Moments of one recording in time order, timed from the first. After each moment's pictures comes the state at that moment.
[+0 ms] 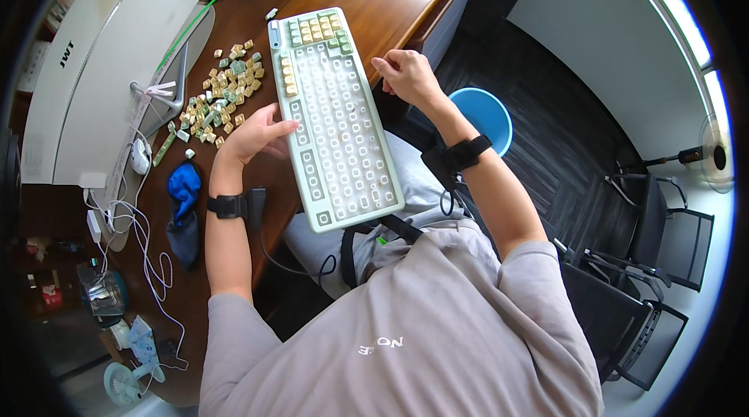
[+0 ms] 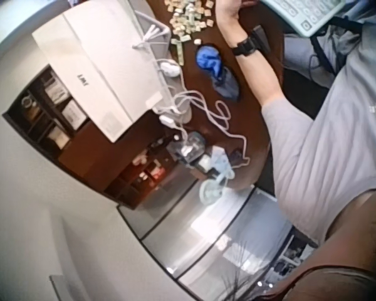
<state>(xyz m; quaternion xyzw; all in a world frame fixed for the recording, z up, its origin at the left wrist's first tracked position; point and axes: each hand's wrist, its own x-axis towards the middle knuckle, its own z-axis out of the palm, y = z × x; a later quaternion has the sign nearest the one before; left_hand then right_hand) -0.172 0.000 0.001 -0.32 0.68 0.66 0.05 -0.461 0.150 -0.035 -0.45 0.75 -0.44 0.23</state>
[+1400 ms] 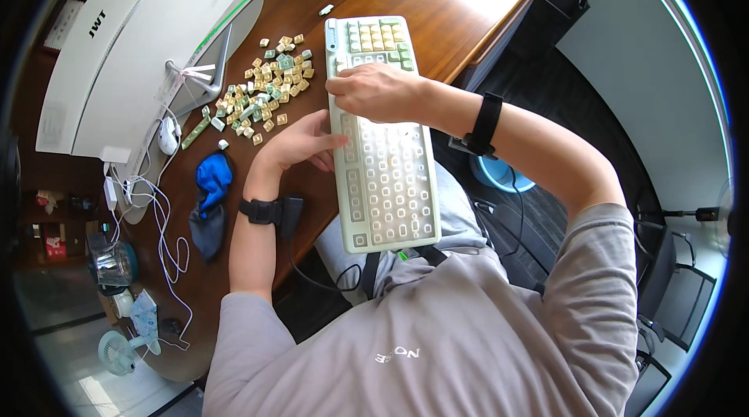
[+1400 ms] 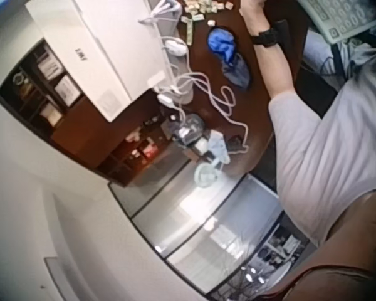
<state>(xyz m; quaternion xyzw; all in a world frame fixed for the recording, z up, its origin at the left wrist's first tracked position) -0.171 -0.004 0.000 -0.33 0.66 0.68 0.07 -0.398 0.054 0.015 -0.92 0.34 -0.18 -0.05</state>
